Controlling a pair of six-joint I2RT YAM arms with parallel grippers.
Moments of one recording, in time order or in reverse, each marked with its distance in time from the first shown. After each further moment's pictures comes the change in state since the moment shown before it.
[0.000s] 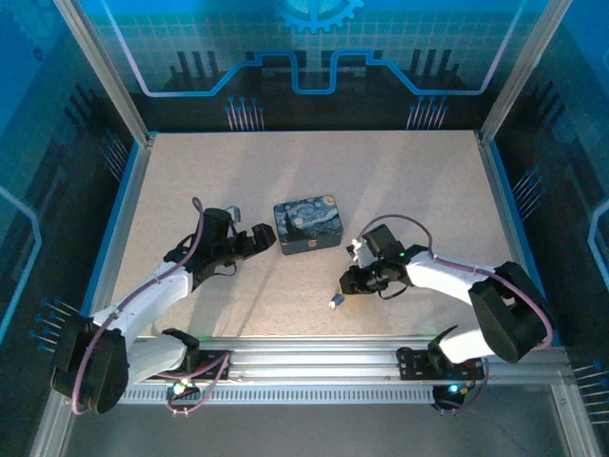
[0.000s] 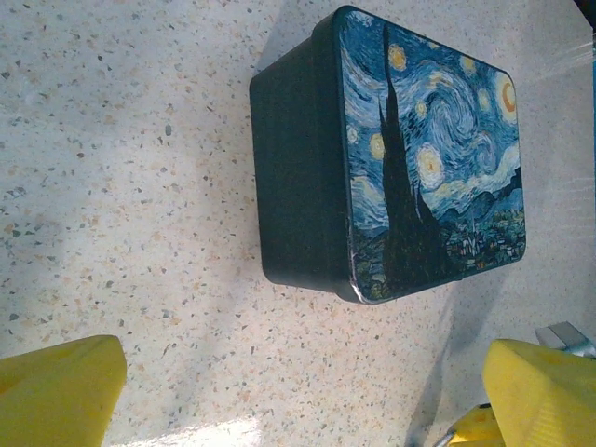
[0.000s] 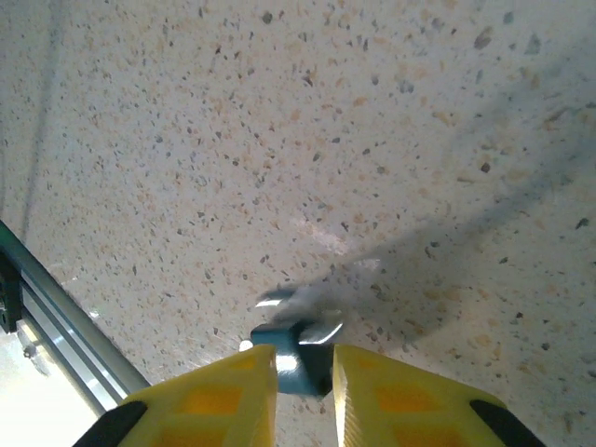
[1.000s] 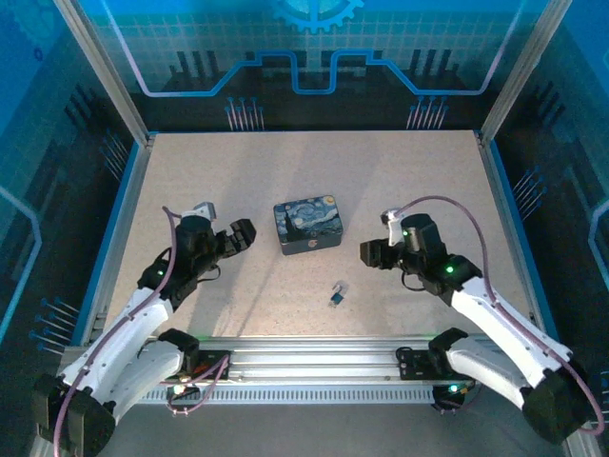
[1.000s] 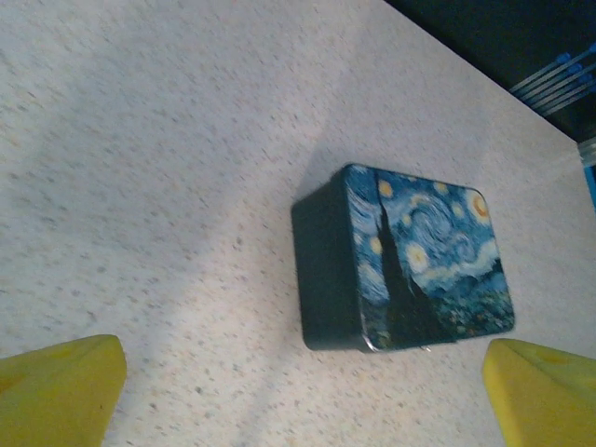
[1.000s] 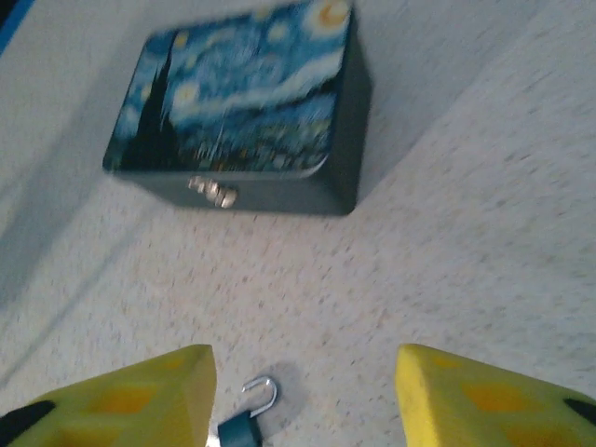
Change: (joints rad) left arm 0.008 -0.295 0.000 -0.128 -0.272 0.078; right arm -0.088 -0.513 0.039 -0.076 0.383 -0.110
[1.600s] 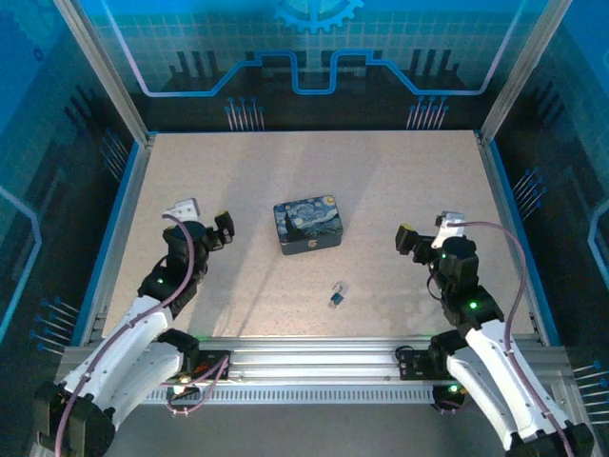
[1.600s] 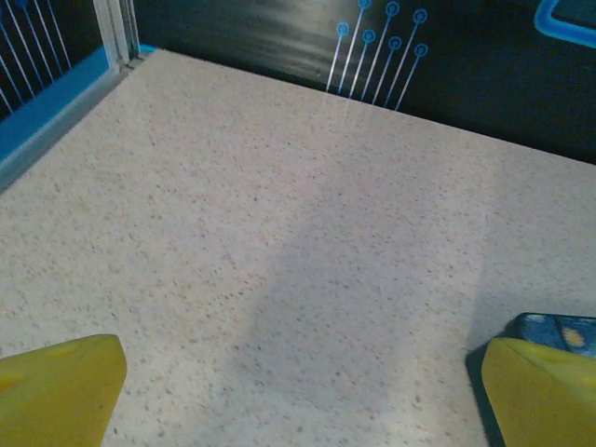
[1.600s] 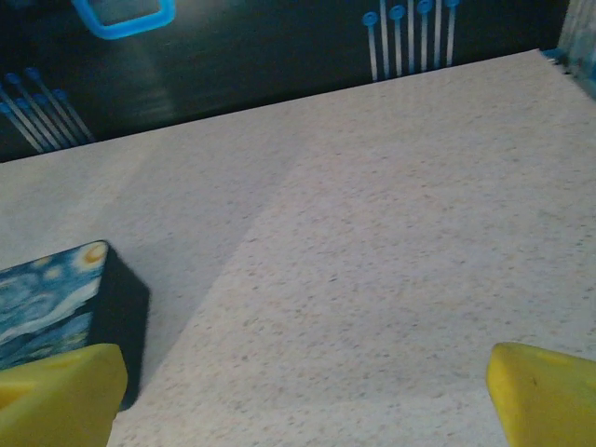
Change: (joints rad) left arm 0.013 -0.043 -0.101 0.216 -0.419 0.323; right arm -0.233 -0.324 -0.241 0.220 0.310 -0.034
